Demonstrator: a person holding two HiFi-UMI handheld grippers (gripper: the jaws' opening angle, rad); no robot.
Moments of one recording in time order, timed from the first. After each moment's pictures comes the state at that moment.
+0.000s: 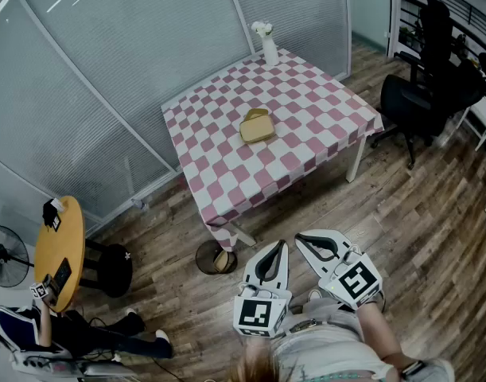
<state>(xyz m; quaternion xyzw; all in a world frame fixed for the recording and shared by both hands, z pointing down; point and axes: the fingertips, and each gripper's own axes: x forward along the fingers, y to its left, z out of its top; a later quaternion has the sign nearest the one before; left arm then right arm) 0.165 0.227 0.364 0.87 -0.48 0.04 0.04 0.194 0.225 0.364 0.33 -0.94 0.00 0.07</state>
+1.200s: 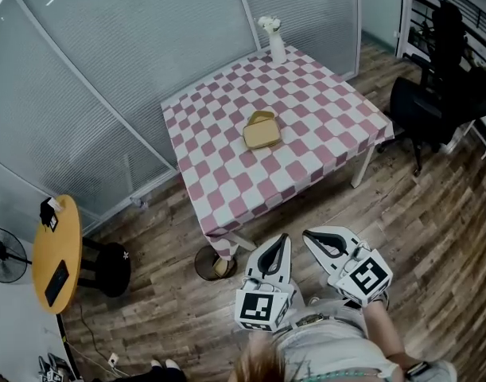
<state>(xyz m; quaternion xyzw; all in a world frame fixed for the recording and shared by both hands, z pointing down) 0.166 0.139 0.379 0.87 -0.49 0.03 0.06 0.207 0.142 0.373 0.32 -0.95 0.00 0.04</state>
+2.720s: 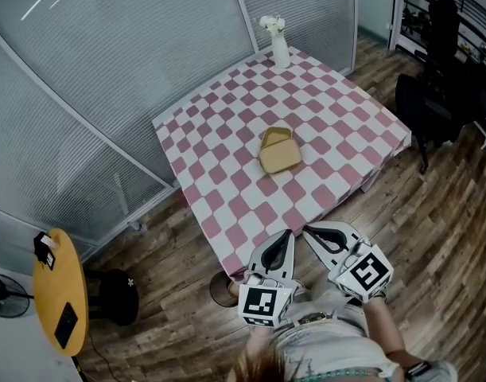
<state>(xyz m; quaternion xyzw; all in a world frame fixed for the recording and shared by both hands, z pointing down) 0.078 -0.034 0.397 0.90 -0.43 0.05 0.07 0.108 -0.029 0.385 0.37 -0.93 0.02 0.05</state>
